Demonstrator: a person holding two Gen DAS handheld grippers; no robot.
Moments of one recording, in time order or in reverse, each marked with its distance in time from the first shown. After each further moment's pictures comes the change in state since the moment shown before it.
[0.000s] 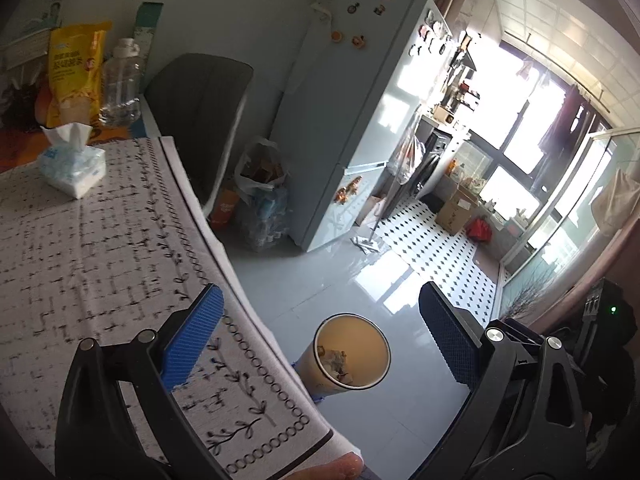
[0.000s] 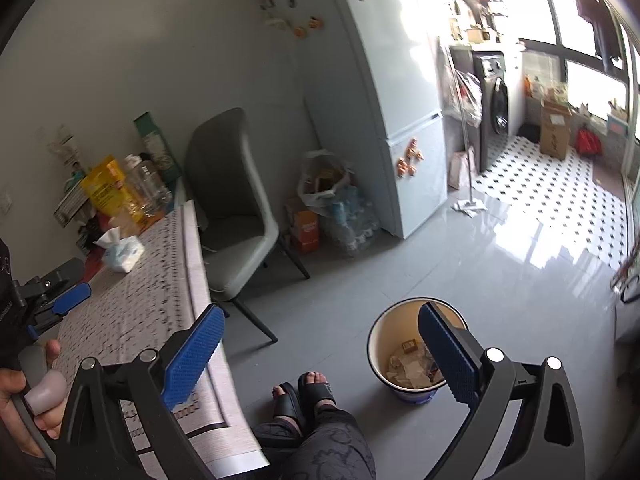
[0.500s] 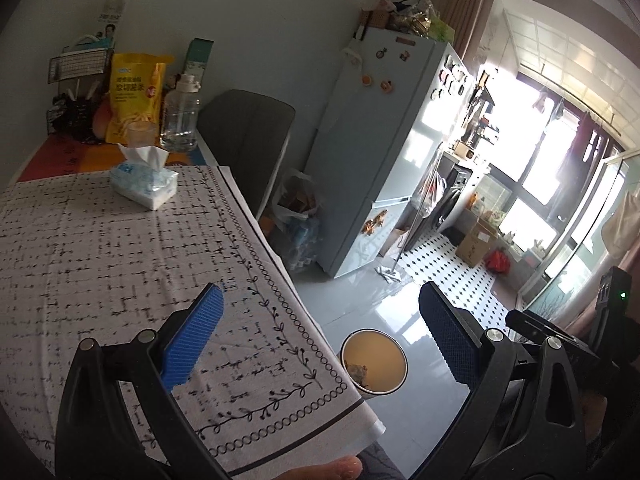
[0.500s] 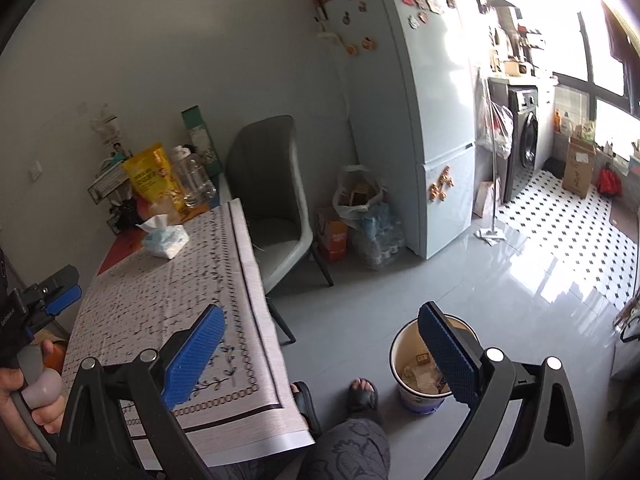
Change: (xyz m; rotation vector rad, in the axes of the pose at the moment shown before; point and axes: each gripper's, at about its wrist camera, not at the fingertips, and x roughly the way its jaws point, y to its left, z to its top) left arm -0.114 0.032 -0.022 -0.043 -0.127 0.089; right arm -0.065 0.065 0.002 -0.121 -0.038 0.065
